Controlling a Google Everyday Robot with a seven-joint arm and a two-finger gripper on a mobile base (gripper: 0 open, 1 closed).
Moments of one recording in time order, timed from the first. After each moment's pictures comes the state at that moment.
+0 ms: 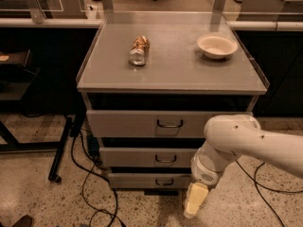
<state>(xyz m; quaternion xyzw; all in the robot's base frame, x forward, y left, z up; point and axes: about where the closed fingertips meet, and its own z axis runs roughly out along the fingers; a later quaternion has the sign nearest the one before) 0.409 -0.133 0.594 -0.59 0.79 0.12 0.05</state>
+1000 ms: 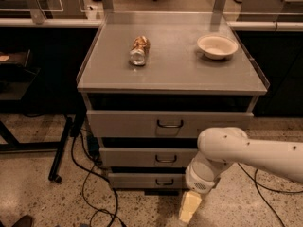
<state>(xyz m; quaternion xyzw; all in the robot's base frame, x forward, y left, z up) 0.398 -0.121 0.542 -0.59 0.79 0.16 0.03</state>
